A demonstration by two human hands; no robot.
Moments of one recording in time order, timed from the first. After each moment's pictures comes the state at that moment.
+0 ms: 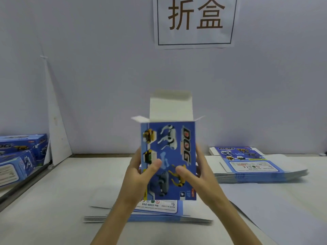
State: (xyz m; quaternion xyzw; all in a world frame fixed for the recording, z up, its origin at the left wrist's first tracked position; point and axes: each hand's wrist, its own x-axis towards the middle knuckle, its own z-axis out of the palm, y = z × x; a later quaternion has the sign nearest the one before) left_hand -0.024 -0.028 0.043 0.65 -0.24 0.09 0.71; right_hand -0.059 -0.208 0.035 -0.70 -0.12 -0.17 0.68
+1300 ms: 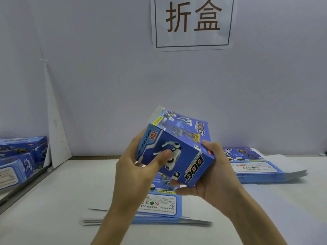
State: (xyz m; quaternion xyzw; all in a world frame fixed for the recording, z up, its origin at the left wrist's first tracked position) left_hand -0.073 -0.035 0.099 0.63 -0.27 0.17 0.71; right_hand -0.102 -0.201 0.103 -0.51 -0.03 0.06 0.86
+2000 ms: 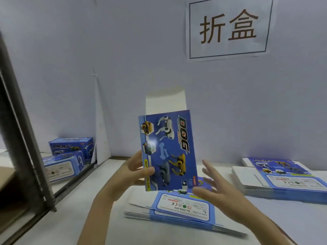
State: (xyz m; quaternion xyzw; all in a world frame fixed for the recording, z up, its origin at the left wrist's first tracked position) left_hand -0.022 0.090 0.080 0.72 -0.24 -0.05 0.65; right_hand -0.080 -0.180 0.063 -0.85 -0.11 0.00 0.52
